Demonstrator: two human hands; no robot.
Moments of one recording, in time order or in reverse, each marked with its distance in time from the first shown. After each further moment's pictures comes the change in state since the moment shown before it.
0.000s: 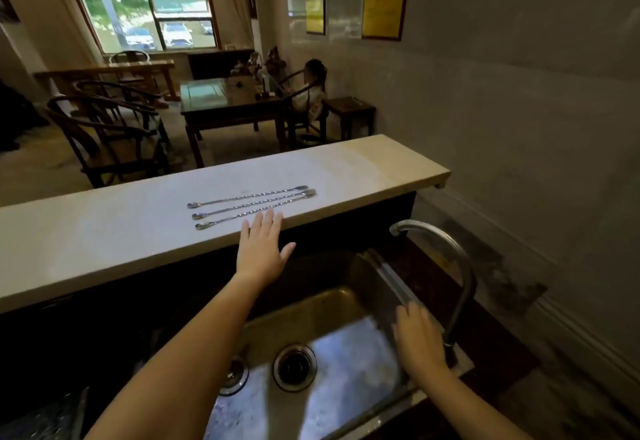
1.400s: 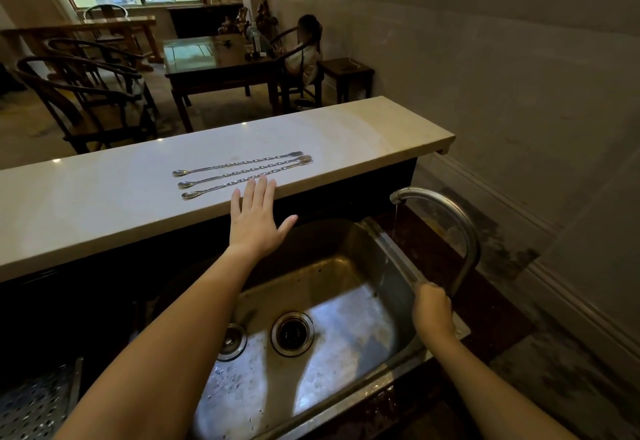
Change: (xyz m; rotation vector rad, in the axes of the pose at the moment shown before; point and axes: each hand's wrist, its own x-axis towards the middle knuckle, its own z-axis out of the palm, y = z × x) left_hand 0.005 -0.006 0.016 0.006 0.102 -0.013; right_hand 0.020 0.027 0.022 0.271 0.020 0.317
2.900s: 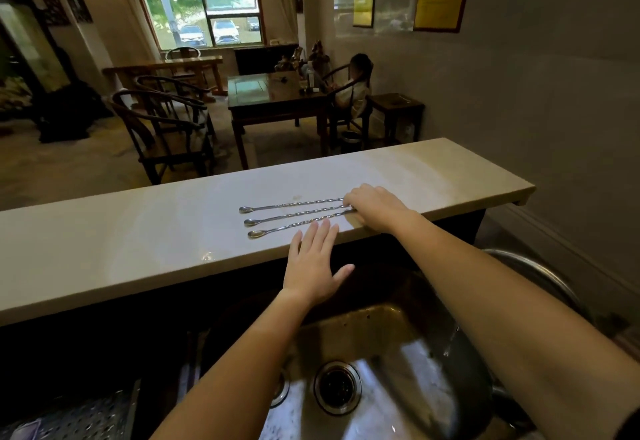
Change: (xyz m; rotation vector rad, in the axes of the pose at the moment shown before) left_hand 0.004 -0.012 -0.010 -0.051 -0.063 0.047; right_hand 0.120 -0.278 -0.080 -0.405 0.030 -1.063
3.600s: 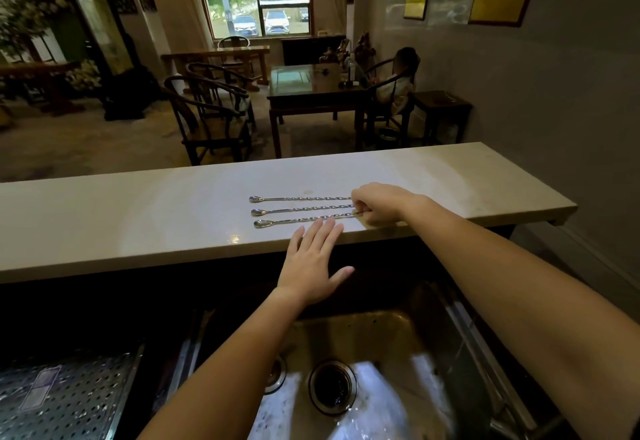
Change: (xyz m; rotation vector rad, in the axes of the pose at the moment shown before) left_hand -0.002 0.003 0.007 0.077 0.018 -0.054; right_hand 0.027 0.027 0.001 0.202 -0.229 -0.144
